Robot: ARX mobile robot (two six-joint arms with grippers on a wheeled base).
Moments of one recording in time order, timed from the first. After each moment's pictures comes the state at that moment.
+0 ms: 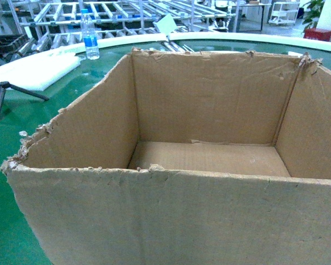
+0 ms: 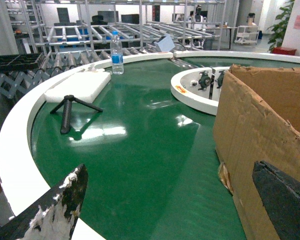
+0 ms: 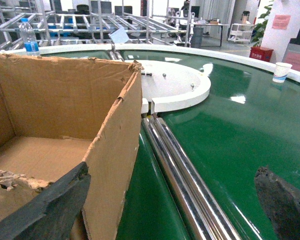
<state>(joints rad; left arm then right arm) 0.00 0.01 0.02 0.00 0.00 0.00 0.00 0.00 0.02 0.00 0.00 -0.01</state>
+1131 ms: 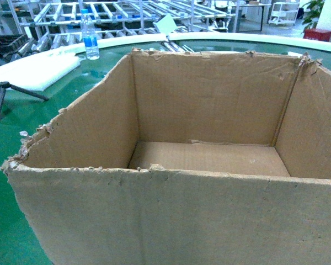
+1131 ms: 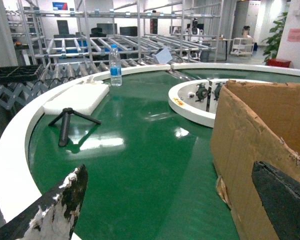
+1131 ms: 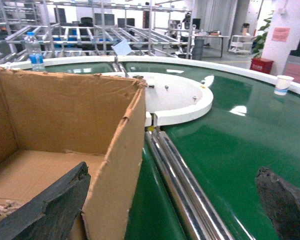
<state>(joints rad) 0.00 0.08 0.02 0.11 0.01 0.00 0.04 0.12 0.02 0.16 0.04 -0.01</state>
